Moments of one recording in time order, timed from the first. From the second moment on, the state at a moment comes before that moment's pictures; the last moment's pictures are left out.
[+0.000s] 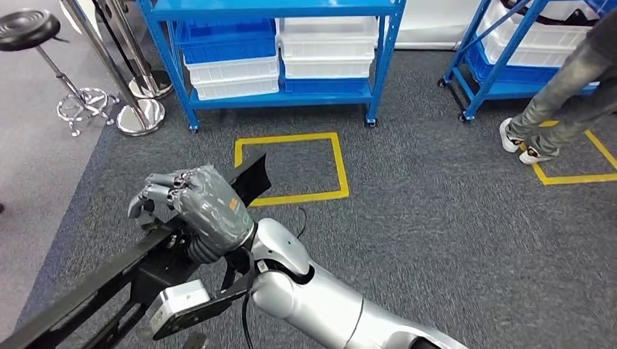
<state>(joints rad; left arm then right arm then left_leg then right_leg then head) -0.16 -0.22 1.10 -0.21 -1.03 -0.09 -0.47 -0.65 0.30 0.91 -1.30 0.48 -0.37 -0.30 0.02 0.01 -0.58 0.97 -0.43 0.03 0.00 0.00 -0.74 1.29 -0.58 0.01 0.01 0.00</state>
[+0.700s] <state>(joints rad) -0.17 -0.22 1.09 -0.21 -1.03 -0.07 -0.50 -0.67 0.32 0.91 -1.27 0.48 -0.36 -0.30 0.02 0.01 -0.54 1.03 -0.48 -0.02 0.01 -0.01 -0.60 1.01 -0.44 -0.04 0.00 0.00</state>
